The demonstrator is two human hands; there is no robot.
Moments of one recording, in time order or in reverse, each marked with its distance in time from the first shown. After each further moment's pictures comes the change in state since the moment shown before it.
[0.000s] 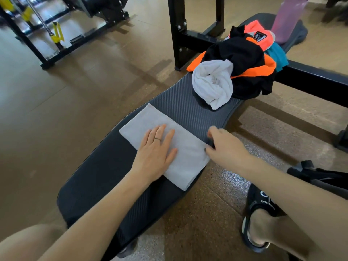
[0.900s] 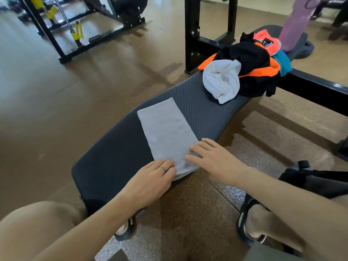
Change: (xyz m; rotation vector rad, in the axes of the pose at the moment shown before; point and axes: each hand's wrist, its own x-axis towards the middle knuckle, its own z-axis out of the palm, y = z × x) left_hand -0.125 0.018 -0.003 0.086 0.168 0.379; right_hand -0.056 -0.013 0.042 -0.536 0.000 -0.807
